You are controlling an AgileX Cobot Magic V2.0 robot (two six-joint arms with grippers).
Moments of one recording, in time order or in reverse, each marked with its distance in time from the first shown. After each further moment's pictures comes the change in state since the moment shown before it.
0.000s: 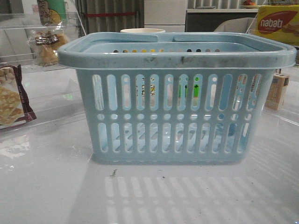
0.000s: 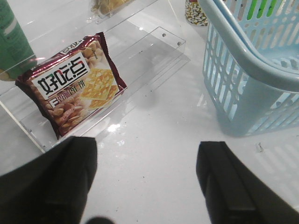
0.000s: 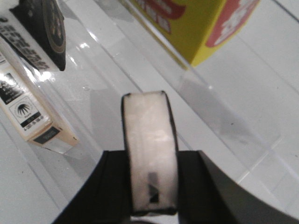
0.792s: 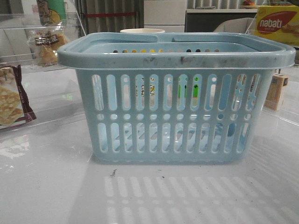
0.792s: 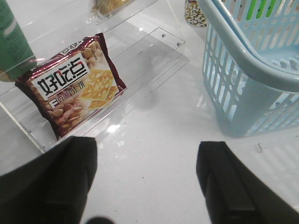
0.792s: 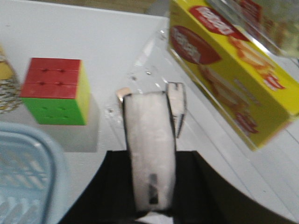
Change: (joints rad) left arm 0.000 0.000 0.000 0.000 -0.002 0.000; right arm 0.260 -0.380 -0.006 0.000 0.097 0.000
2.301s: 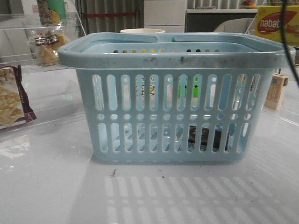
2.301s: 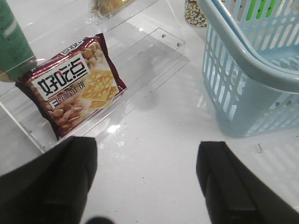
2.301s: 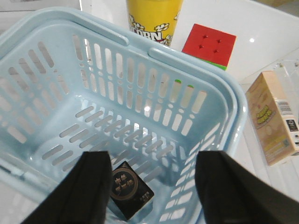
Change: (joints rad) left arm 0.000 0.000 0.000 0.000 -0.002 0.000; right arm 0.358 -0.284 0.212 0.014 0.111 -0.002
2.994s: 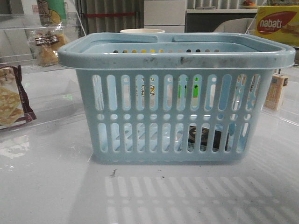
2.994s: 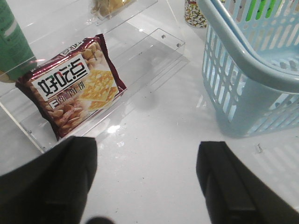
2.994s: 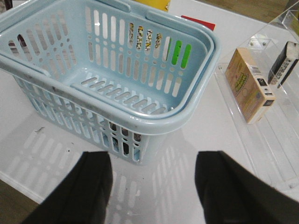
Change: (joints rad) left arm 0.000 0.000 0.000 0.000 -0.002 0.000; right arm 0.000 -0.565 0.400 -0.022 0.055 -0.002
